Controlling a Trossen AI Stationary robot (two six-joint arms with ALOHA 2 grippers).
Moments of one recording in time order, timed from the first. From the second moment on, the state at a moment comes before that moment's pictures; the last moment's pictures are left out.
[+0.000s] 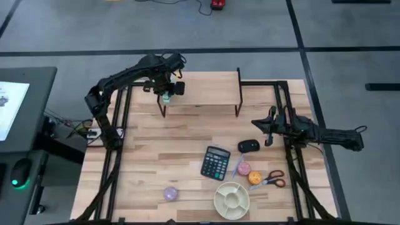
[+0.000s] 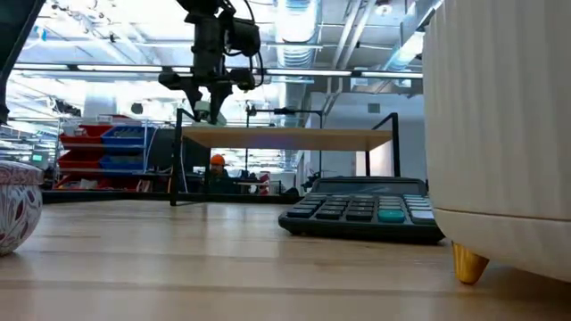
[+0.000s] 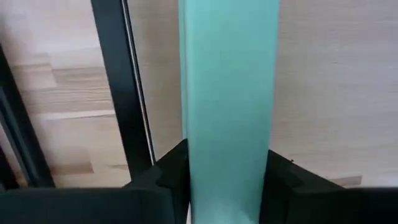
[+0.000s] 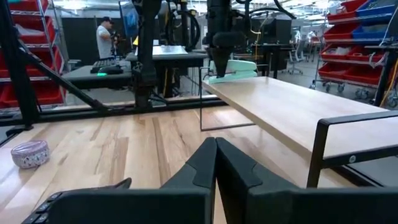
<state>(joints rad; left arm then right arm) 0.63 1.77 1.72 -1.28 -0.07 -0.85 -0.11 0.00 0.00 0.04 0.16 0.00</state>
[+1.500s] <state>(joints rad) 0.26 1.76 2.22 -1.47 -0.08 -0.54 -0.11 0.00 0.00 0.04 0.16 0.00</state>
